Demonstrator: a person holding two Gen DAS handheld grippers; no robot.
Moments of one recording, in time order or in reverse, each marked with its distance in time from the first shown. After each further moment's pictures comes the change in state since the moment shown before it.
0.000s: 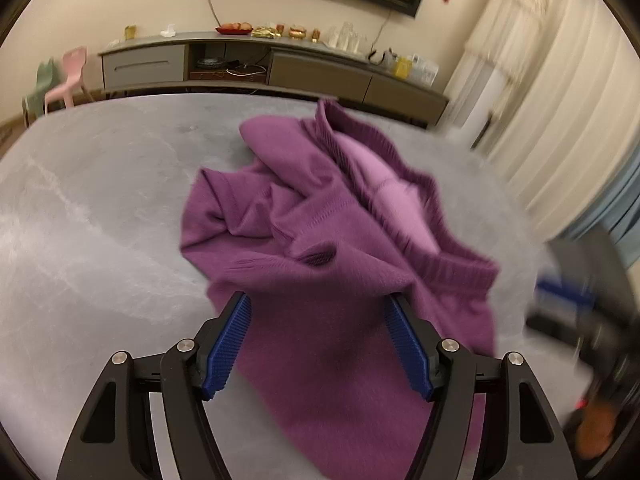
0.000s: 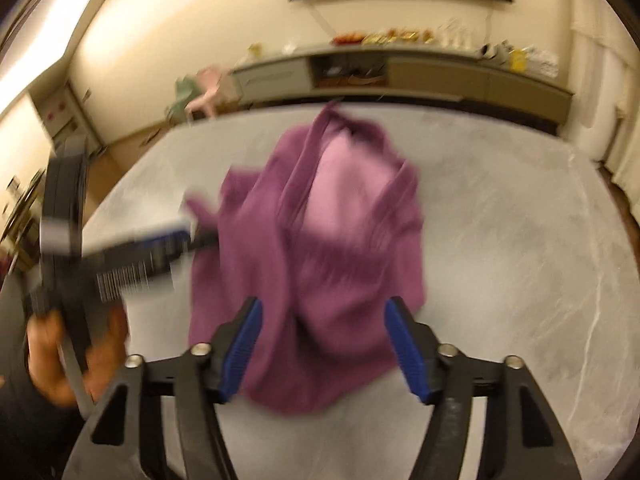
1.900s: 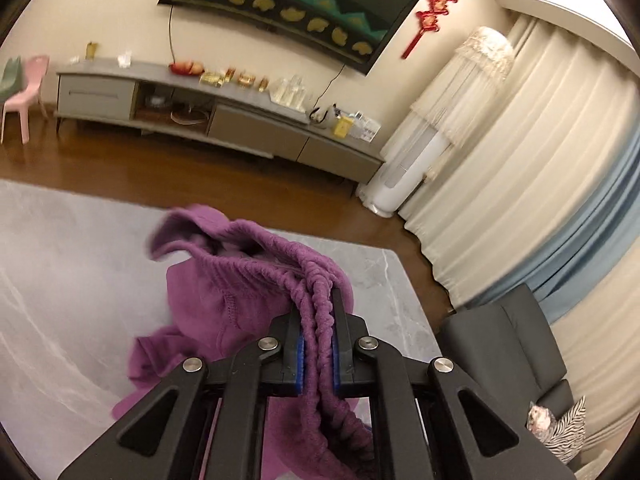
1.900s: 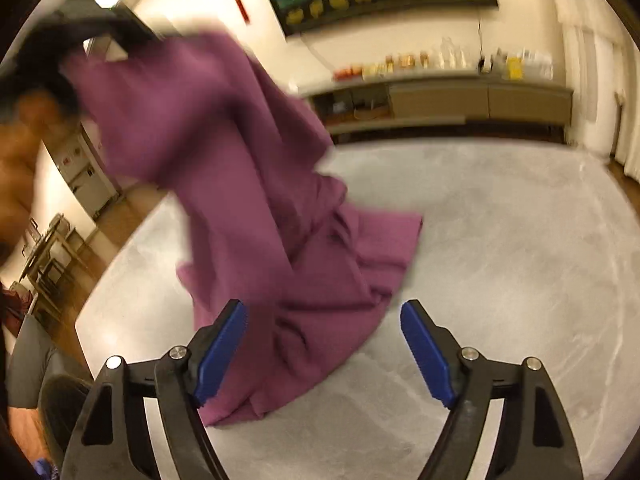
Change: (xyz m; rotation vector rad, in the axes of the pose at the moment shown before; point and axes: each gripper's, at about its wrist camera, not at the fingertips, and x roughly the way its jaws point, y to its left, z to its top) left arm -0.121 -0.030 0.197 -0.102 -0.096 -0.290; right arm 0.015 -0.025 -0.006 0.063 -0.054 0.132
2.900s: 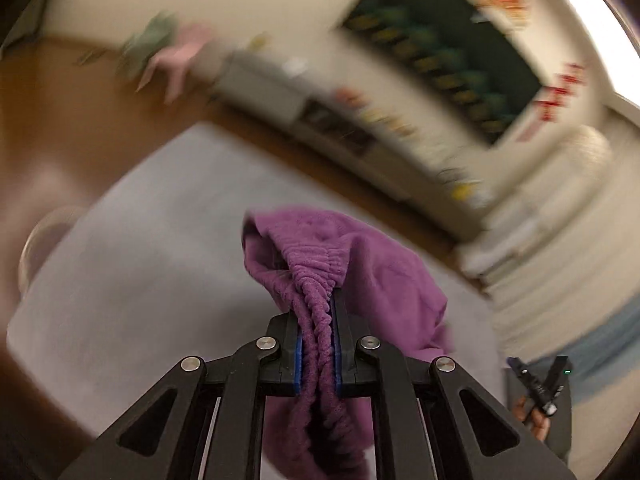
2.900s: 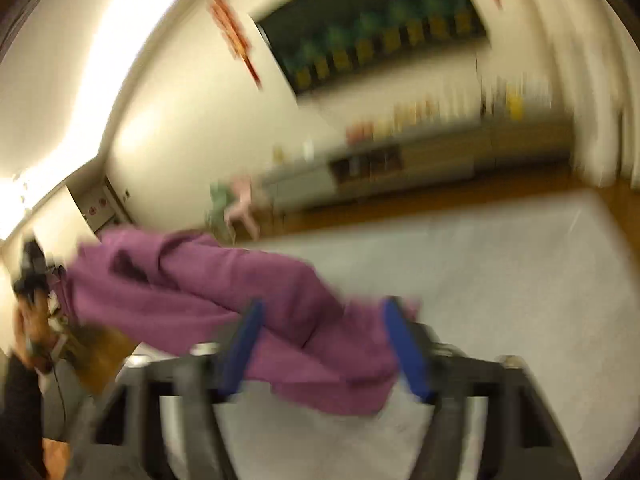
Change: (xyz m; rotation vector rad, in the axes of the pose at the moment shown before) left arm -0.226 0.324 -0.121 -0.412 -0.078 0.326; right arm -0.038 -0.032 0.063 0.102 -0.133 0.098
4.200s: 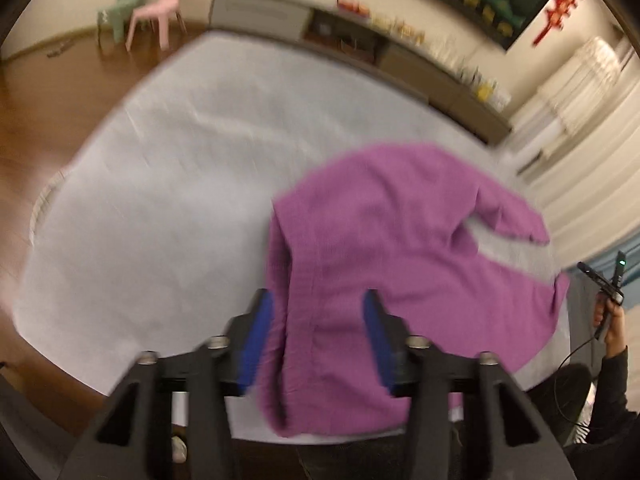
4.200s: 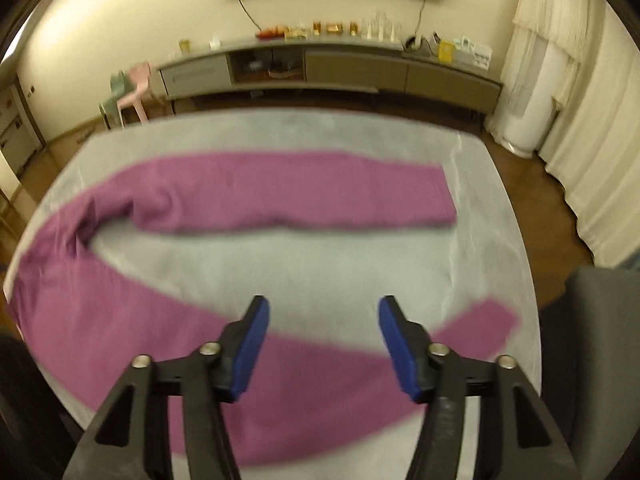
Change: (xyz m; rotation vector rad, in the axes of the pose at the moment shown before) left arm 0.035 0.076 -0.056 0.238 0.182 0.037; right arm -0.019 -0.079 -0.015 -0.170 0.221 -0.433
